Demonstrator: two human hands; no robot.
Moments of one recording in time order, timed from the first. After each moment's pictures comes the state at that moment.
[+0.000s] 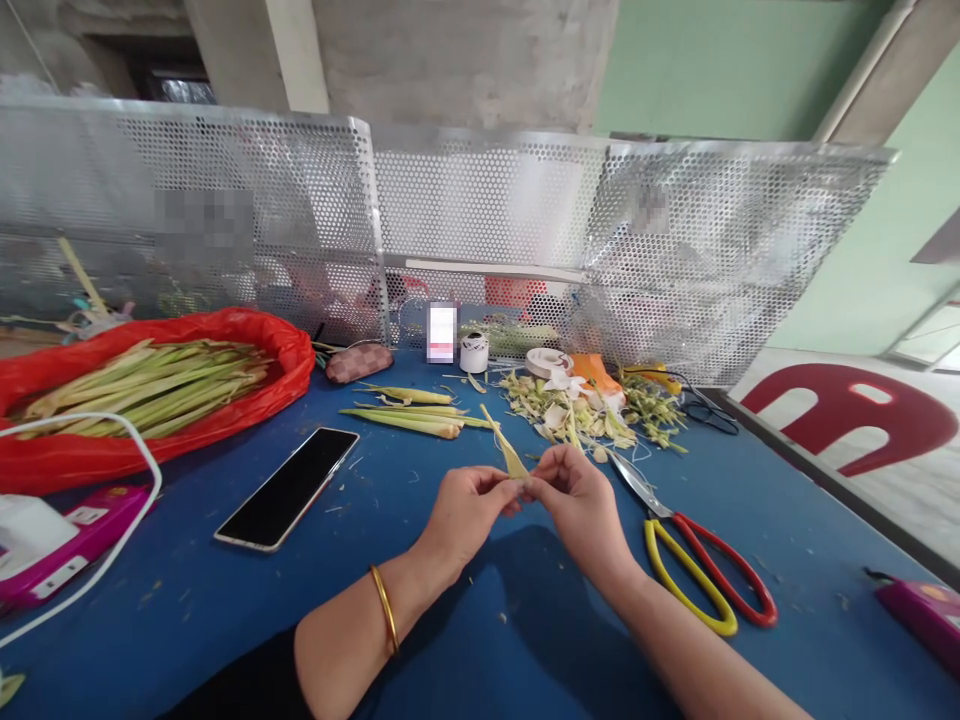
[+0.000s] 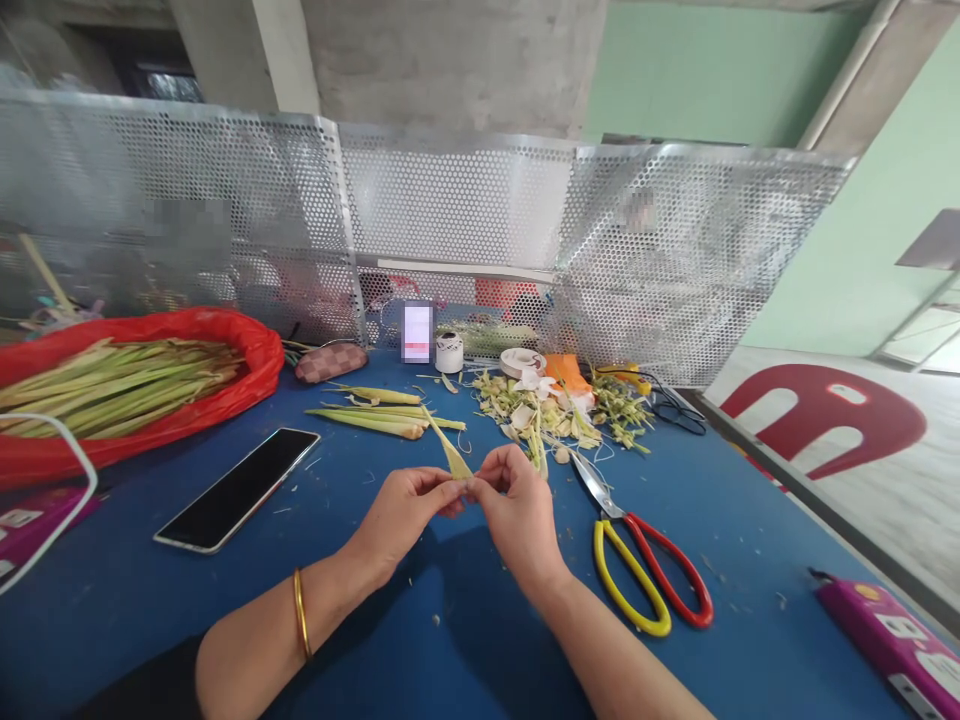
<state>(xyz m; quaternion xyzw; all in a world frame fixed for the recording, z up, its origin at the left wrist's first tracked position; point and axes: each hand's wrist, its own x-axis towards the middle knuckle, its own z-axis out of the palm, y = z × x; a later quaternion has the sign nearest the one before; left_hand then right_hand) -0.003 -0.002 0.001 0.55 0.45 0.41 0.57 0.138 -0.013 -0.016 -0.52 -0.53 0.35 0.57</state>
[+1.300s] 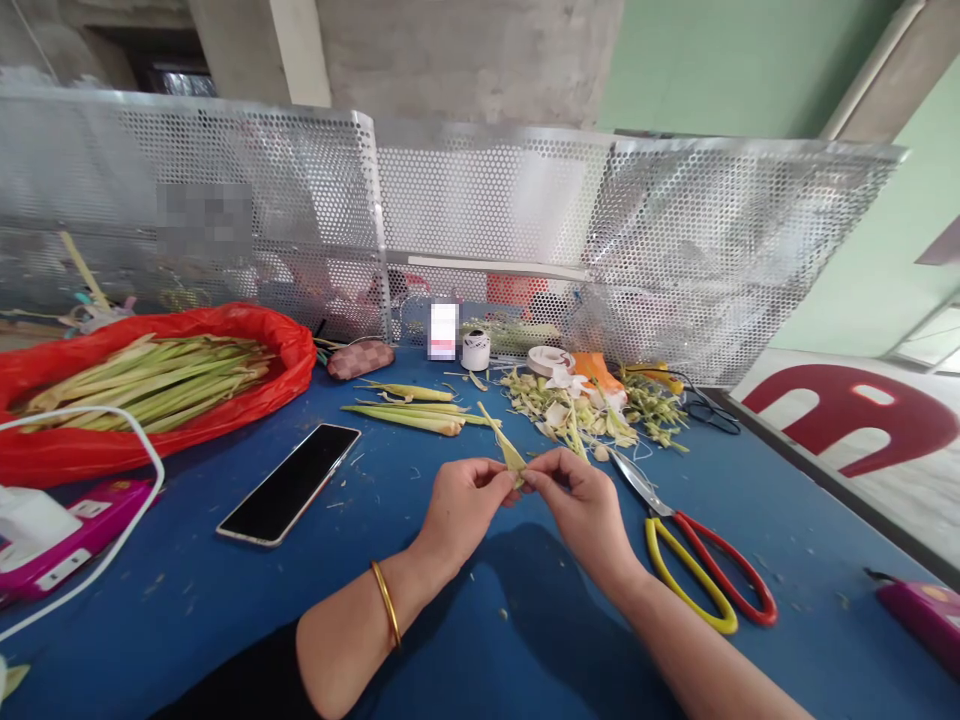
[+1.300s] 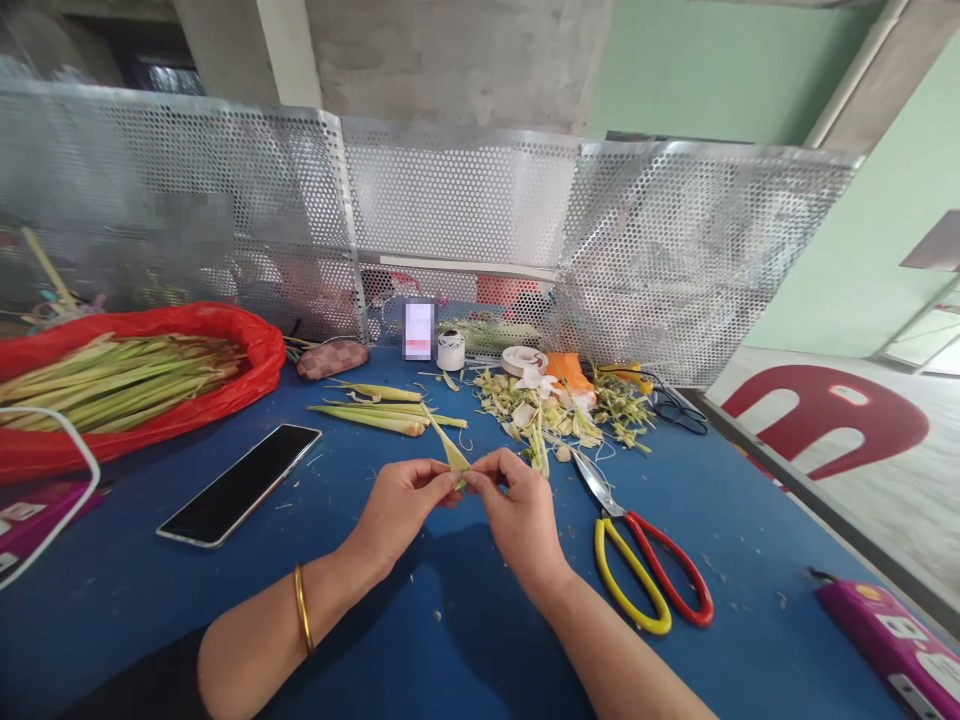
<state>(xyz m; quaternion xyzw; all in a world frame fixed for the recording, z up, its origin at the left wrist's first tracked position) -0.005 0.000 0.000 0.56 0.46 0.44 0.52 0.138 -0.018 -0.009 -0.52 -0.61 0.27 0.53</state>
